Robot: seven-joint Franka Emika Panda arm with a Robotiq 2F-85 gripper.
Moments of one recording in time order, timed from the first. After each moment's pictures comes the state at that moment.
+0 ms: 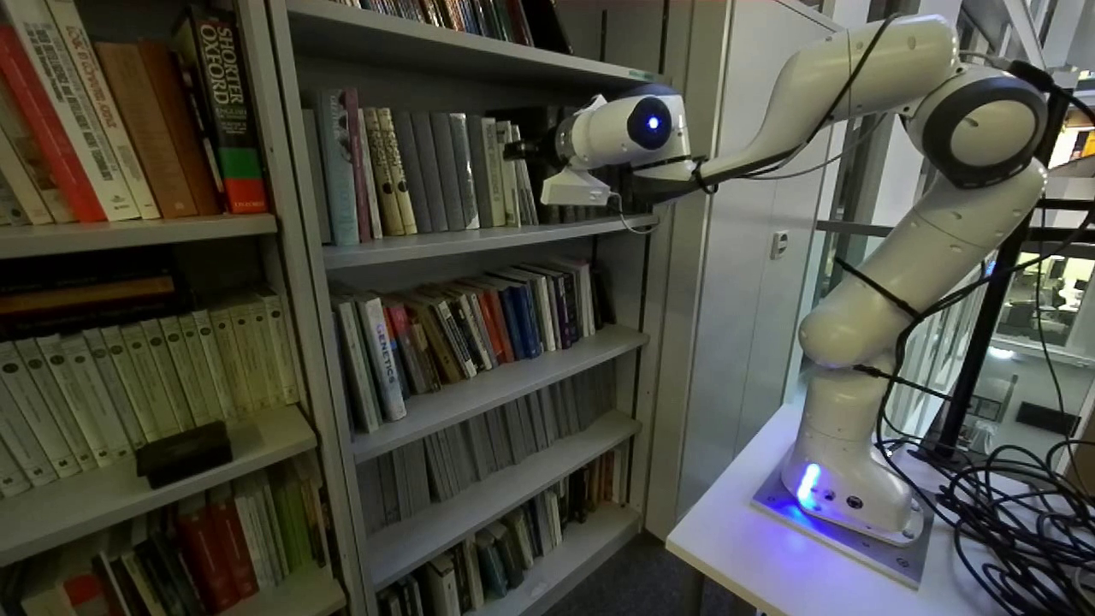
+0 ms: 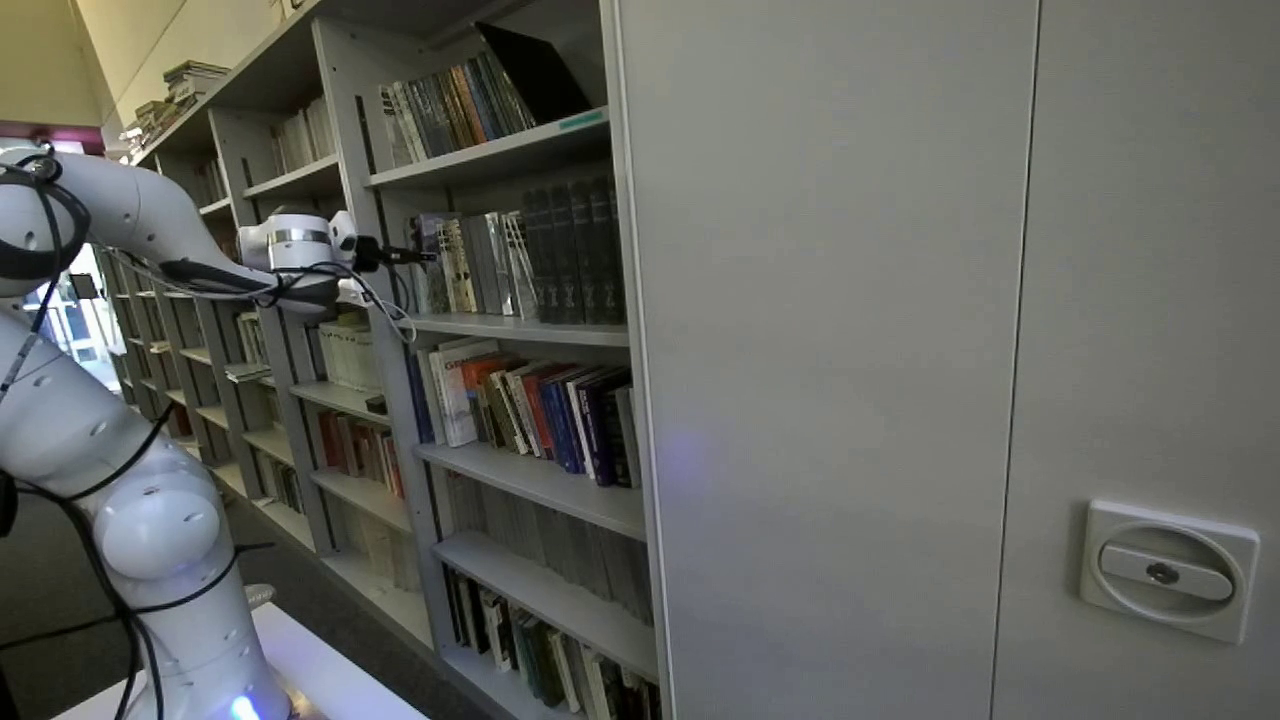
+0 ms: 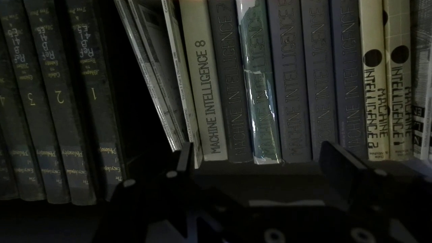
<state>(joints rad) -0.19 -0.46 0.56 -2.16 -1.45 2.69 1.84</state>
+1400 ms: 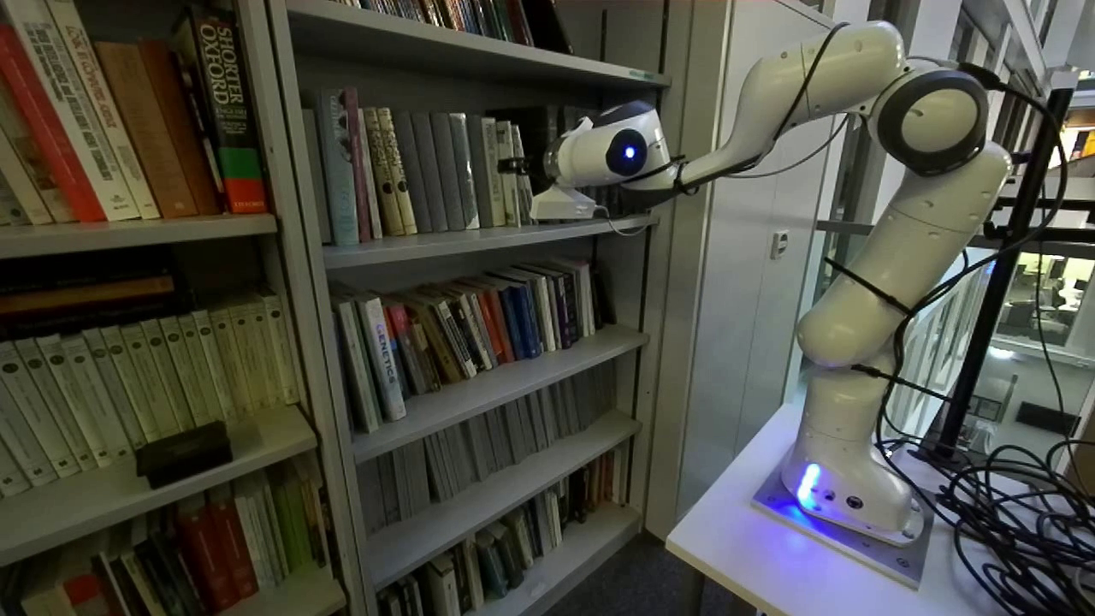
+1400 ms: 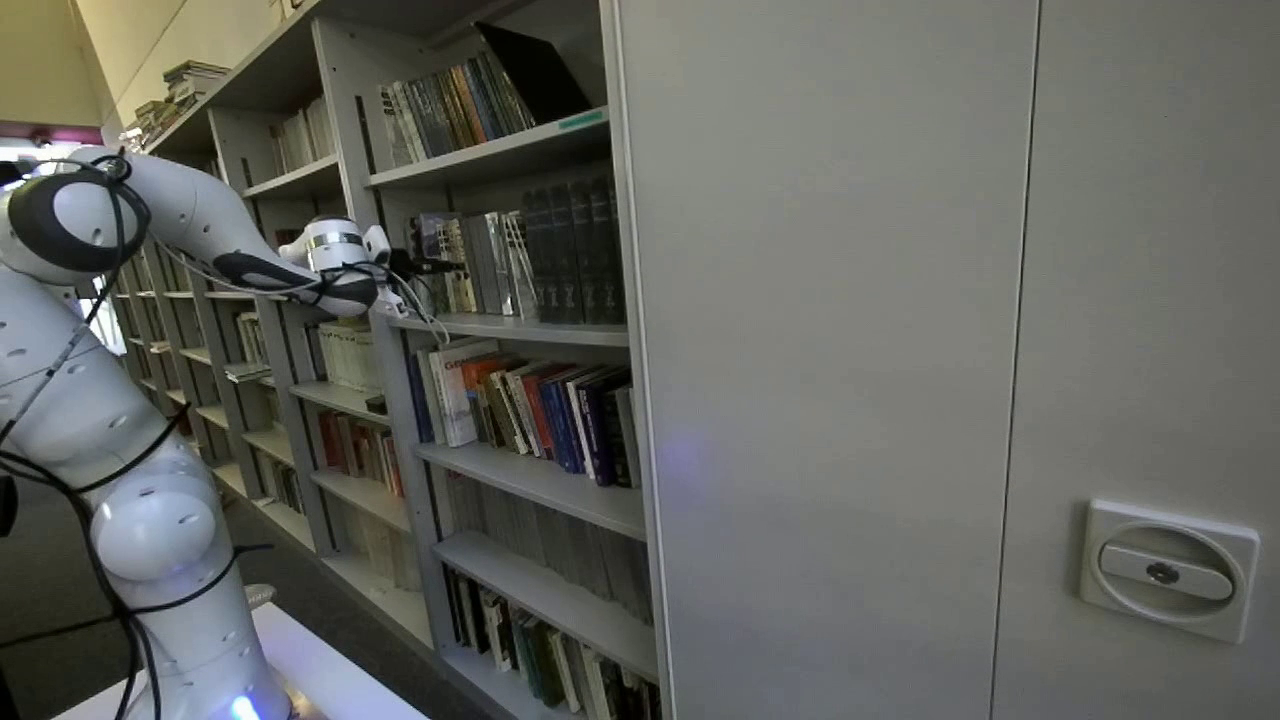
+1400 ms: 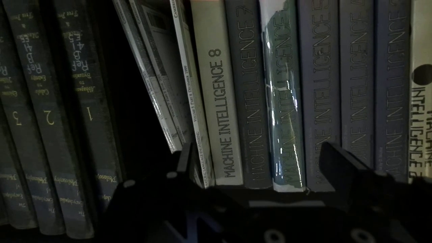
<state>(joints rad) -0.23 -0.31 0.57 -2.10 -1.72 2.65 2.04</state>
